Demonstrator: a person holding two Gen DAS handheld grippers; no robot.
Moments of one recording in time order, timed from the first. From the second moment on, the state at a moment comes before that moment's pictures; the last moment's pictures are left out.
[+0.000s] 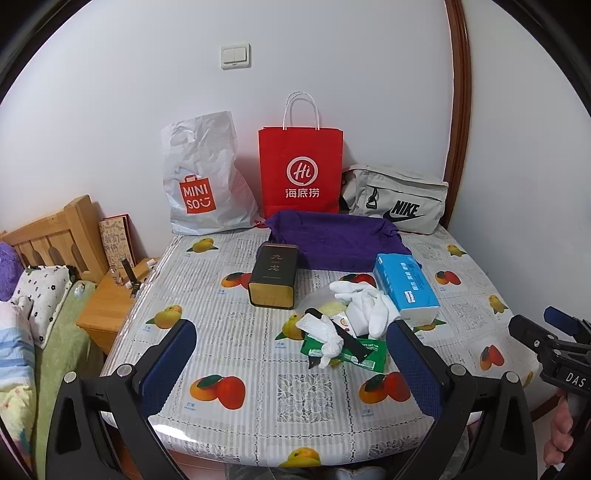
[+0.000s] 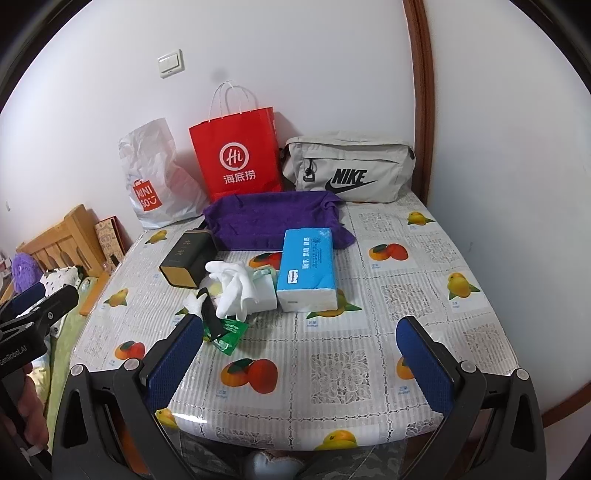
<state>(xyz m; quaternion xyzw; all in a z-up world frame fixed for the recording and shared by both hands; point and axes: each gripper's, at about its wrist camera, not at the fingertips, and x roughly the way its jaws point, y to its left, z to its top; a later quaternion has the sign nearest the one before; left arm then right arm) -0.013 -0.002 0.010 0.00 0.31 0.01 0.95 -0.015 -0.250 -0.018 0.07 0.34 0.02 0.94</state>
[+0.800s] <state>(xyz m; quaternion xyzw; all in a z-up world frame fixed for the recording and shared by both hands) -0.017 -0.002 0.011 0.00 0.31 0.01 0.95 -0.016 -0.248 -0.021 0.06 0.34 0.02 0.94</state>
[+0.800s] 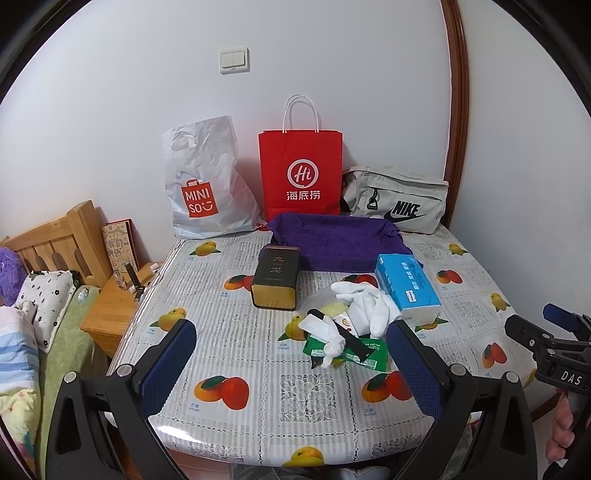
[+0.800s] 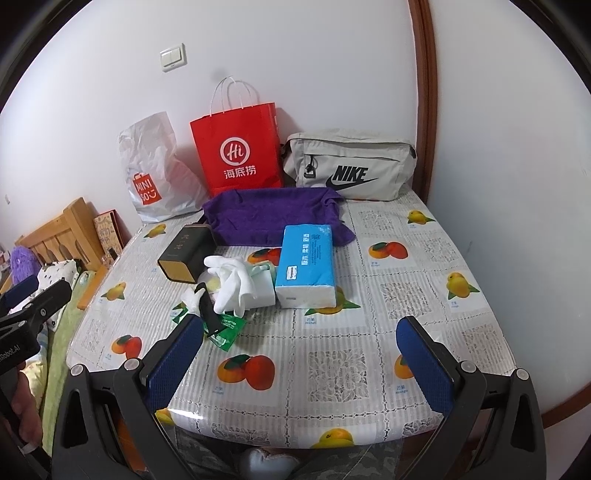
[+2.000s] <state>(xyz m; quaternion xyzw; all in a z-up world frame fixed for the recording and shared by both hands) -0.020 -0.007 0.013 -0.01 0.30 0.00 0.95 -0.019 -0.253 -0.017 0.07 0.34 0.03 0.94</state>
